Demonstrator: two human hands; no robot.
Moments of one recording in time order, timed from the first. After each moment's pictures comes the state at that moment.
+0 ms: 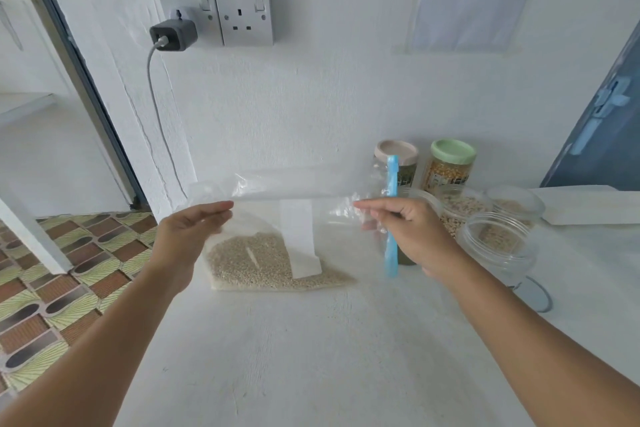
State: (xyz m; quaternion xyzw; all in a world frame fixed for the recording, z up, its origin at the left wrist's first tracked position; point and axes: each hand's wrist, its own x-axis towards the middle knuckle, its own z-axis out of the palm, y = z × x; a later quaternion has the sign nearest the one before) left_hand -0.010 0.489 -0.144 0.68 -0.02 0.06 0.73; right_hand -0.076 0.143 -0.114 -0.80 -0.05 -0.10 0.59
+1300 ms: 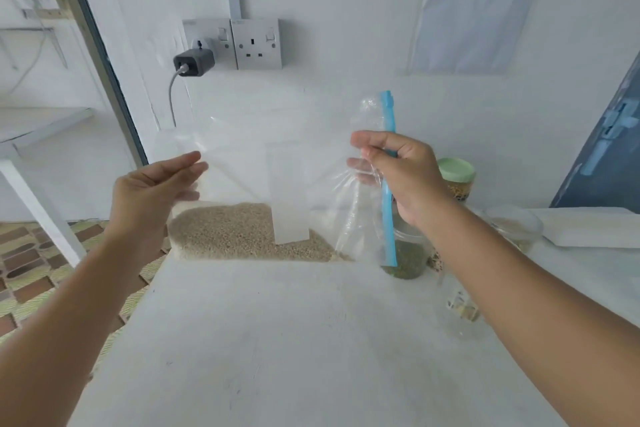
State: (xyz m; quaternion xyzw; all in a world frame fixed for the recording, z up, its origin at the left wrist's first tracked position) left_hand -0.039 0.501 -0.050 0.65 -0.03 0.18 0.74; right_hand -0.056 0.162 -0.021 -0.67 -0.05 -0.15 0.72
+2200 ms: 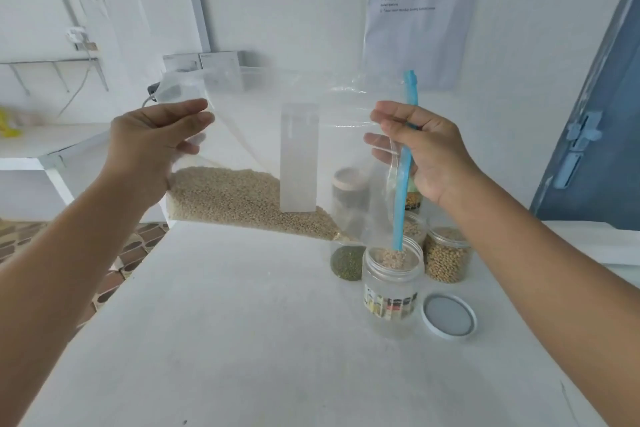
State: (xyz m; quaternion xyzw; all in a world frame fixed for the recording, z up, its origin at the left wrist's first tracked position) left_hand -0.117 0.354 0.065 0.68 -0.05 0.22 0.70; right_hand -0.091 0.007 0.037 -0.60 -0.12 -0.12 0.78
